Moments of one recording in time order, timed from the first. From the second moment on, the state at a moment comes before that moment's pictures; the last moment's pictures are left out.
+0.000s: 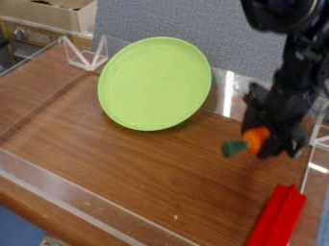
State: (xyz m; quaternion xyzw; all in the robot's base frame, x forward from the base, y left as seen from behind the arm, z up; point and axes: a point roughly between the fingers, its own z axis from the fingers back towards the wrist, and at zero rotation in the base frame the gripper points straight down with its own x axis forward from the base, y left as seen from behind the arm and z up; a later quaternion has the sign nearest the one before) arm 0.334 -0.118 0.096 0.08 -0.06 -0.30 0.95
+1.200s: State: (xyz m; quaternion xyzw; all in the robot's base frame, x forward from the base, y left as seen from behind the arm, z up) arm 0.258 -0.060 0.098 0.07 -0.05 -0.13 0.99
